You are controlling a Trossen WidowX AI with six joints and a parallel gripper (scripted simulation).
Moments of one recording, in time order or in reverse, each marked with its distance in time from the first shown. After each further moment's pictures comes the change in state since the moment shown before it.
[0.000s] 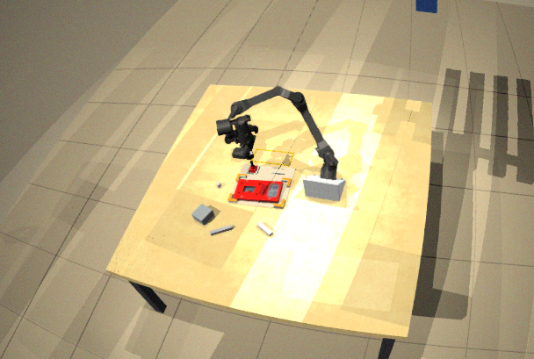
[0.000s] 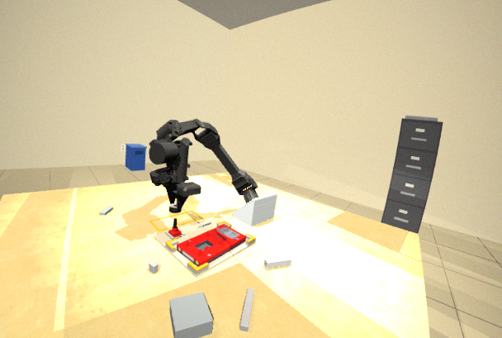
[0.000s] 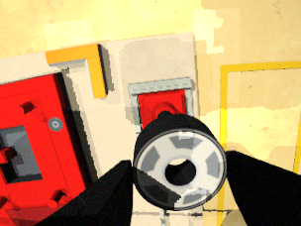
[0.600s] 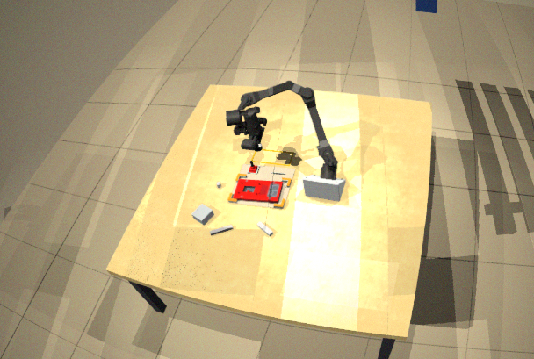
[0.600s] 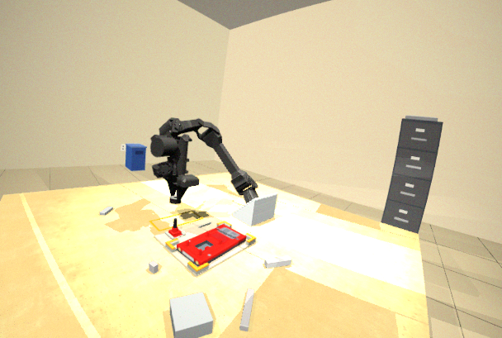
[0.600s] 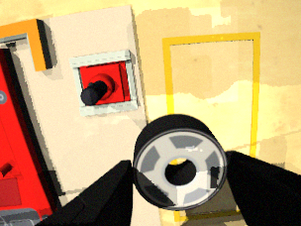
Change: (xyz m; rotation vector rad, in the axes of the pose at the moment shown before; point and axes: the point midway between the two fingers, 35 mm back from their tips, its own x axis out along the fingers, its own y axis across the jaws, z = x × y) arm -0.008 -0.047 -0.026 0.008 -0.003 0.005
